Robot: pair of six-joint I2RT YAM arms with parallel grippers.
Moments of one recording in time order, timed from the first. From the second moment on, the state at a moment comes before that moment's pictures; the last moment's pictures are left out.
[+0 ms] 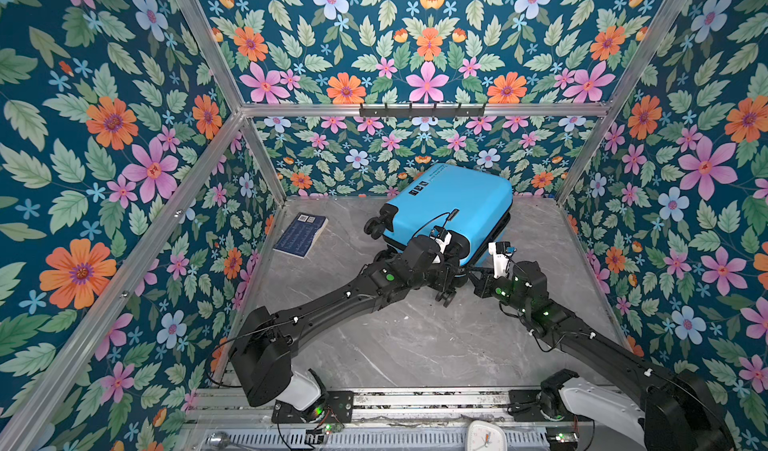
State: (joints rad) left arm -0.95 1.48 1.19 -0.32 0.03 -0.41; right arm 0.43 1.06 0.50 0.21 -0.23 0.51
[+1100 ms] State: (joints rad) left arm -0.73 1.33 1.20 -0.54 -0.19 -0.31; right arm 0.44 1.13 0.40 0.36 0.12 0.45
